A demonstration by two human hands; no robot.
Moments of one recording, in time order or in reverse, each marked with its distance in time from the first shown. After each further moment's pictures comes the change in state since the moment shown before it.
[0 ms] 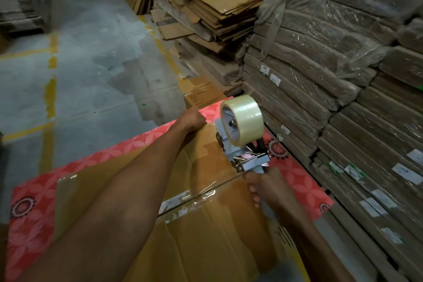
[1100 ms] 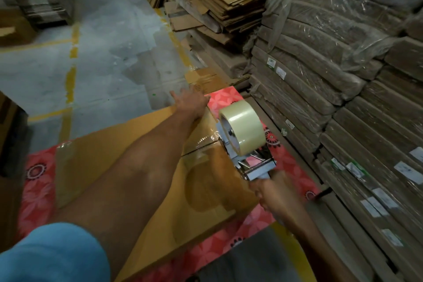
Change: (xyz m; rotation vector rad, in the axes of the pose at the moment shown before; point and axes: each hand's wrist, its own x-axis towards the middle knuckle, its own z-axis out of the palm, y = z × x) left_hand -0.027 0.051 0.026 0.576 0.185 -0.058; right_hand -0.046 0.035 -0.070 -0.221 -0.033 0.042
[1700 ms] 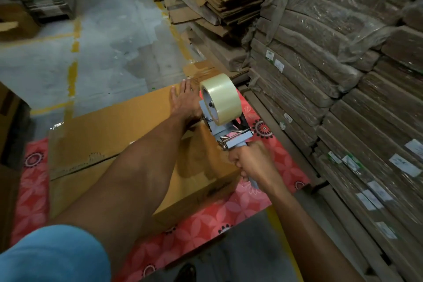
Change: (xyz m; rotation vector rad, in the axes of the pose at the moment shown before) left_hand -0.031 0.017 0.033 -0.137 0.115 0.052; right_hand 0.026 -0.024 -0.006 0.014 0.016 -0.056
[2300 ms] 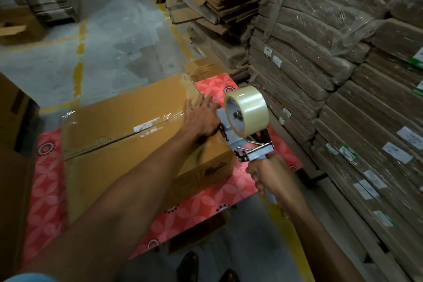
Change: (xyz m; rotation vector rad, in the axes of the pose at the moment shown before) left_hand -0.097 0.058 0.001 -0.010 -0.100 0.144; right_hand -0.065 0.058 -0.033 0.151 0.011 0.099
